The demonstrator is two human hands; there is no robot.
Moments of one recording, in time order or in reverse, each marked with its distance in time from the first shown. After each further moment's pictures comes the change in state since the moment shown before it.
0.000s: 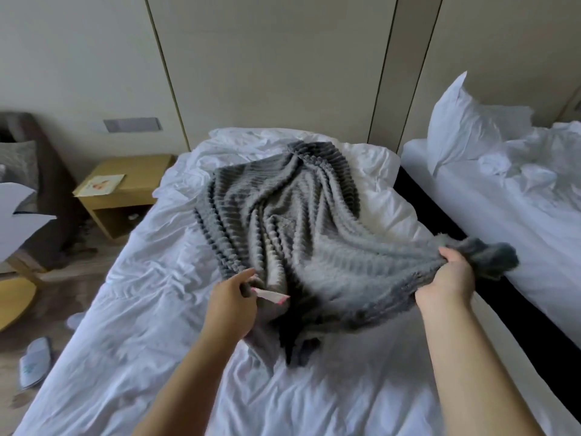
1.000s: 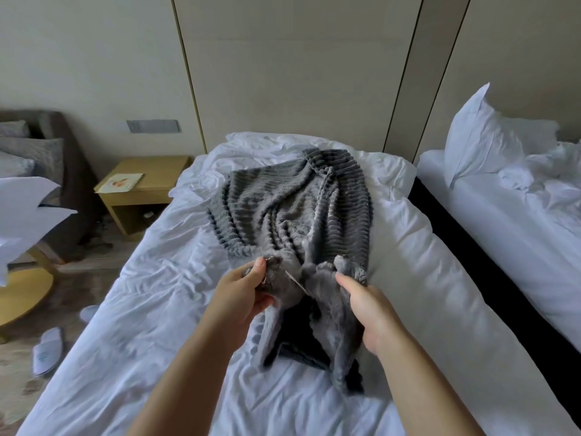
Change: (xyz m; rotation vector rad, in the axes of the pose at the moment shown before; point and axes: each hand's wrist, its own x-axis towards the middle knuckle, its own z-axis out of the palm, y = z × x) left_hand -0.004 0.024 -0.028 -0.958 -0.247 -0.283; right_hand -0.056 0.090 0.008 -0.897 -0.468 0.071
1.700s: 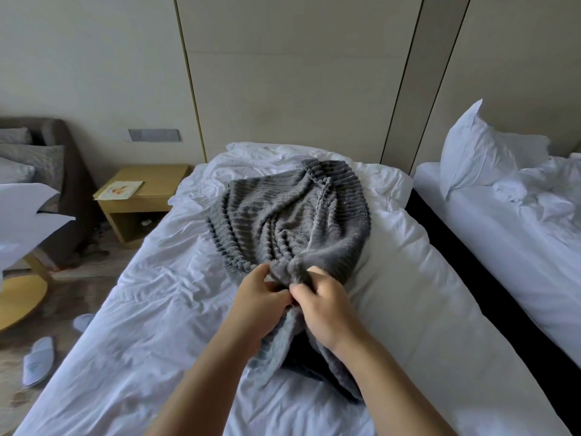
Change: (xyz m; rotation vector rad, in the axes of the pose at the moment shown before) left_hand -0.010 0.001 0.022 0.287 -0.069 0.172; right_hand -0.047 -0.018 0.042 -0.313 -0.325 -0.636
